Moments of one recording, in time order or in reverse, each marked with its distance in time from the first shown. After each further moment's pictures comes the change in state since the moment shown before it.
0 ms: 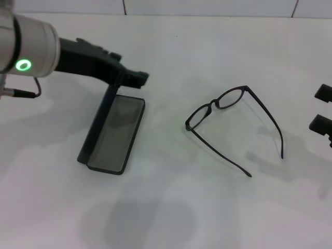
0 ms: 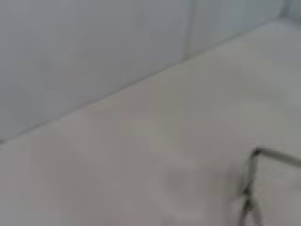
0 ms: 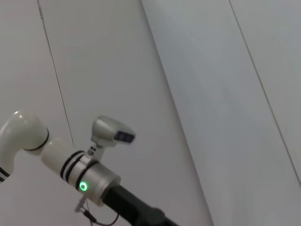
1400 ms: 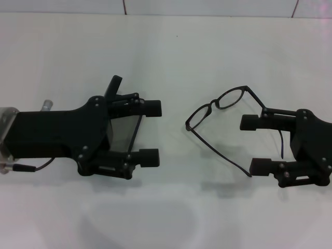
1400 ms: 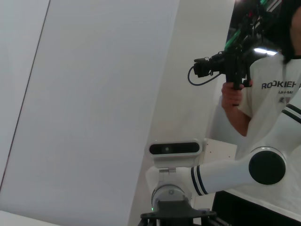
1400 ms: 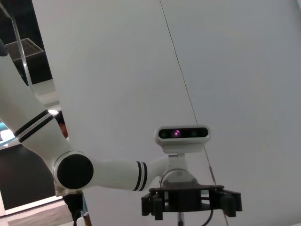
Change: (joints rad) left arm -0.048 0.074 -0.381 -1.111 -0.889 0.511 1.308; right arm 0.166 0.008 -0.280 -0.102 -0.022 -0.040 0.133
